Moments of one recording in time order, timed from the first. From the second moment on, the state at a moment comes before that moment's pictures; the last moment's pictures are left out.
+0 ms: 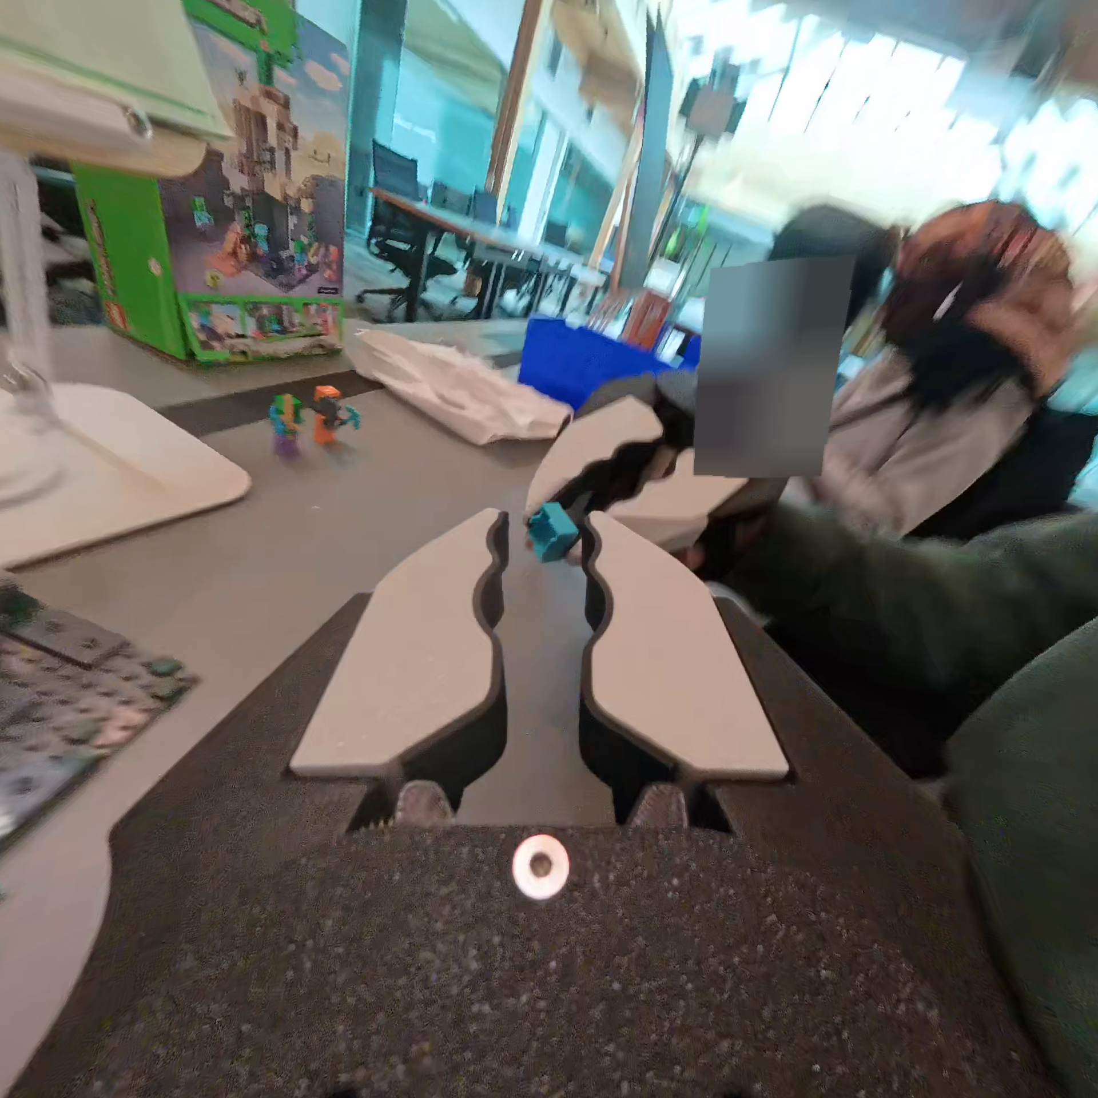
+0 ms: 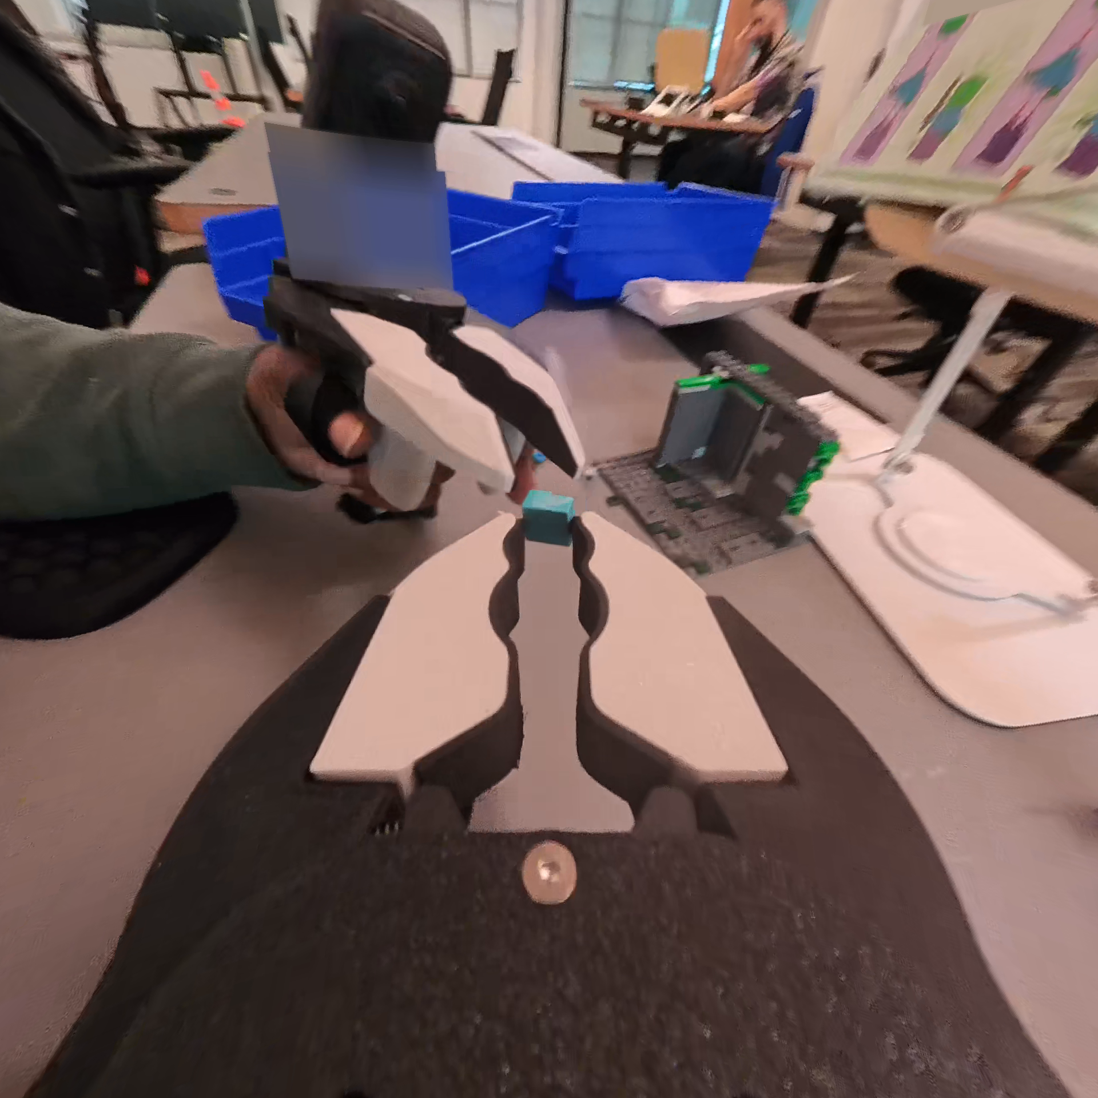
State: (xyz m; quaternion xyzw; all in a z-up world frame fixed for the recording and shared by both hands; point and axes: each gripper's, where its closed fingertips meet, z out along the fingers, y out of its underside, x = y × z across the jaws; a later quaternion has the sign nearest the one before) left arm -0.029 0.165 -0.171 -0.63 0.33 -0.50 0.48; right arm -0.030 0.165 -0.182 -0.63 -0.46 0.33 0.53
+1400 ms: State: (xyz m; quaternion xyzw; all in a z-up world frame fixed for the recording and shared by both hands) left arm -0.014 0.152 -0.193 -0.51 0.58 -0.08 0.63; right arm -0.023 0.145 -0.191 -0.68 -0.33 0.60 0.28
